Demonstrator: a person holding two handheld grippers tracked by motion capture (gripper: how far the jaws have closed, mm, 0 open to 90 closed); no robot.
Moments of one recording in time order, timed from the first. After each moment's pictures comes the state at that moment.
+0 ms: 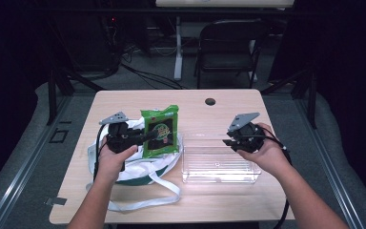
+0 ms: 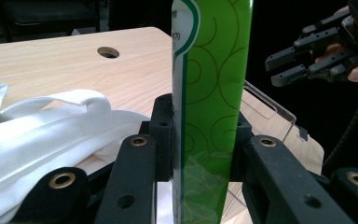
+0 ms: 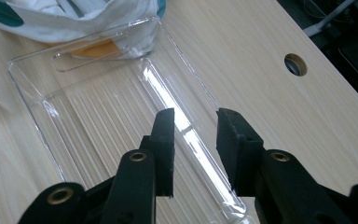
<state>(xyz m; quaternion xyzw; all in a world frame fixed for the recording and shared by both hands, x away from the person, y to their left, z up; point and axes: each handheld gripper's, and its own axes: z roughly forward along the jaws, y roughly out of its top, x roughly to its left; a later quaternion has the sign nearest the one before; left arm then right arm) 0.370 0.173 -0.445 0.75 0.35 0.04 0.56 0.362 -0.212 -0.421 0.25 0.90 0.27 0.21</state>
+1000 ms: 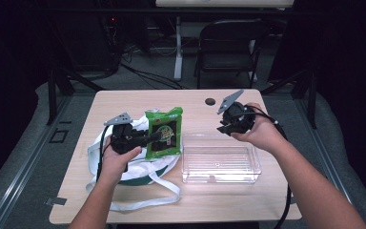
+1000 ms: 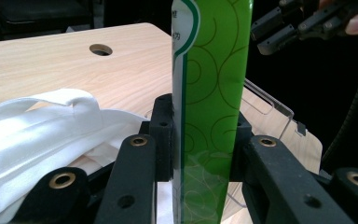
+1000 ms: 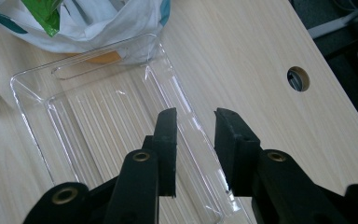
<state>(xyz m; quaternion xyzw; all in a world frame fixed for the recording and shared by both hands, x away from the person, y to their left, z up) 0.369 0.163 -0.447 0.76 0.34 0.03 0.55 0.401 -0.187 -0.383 0.22 0.93 0.23 0.18</state>
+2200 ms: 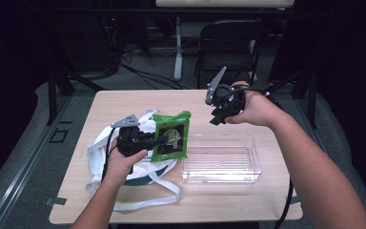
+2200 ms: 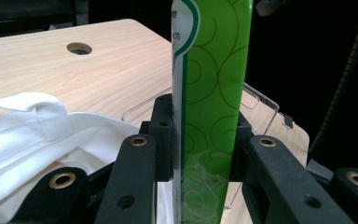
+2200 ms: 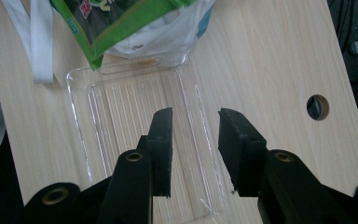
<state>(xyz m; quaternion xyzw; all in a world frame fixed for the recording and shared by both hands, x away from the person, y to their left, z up) 0.363 0.146 -0.447 0.77 0.32 0.02 0.55 0.422 -0.154 -0.331 0.12 0.97 0.18 0.11</state>
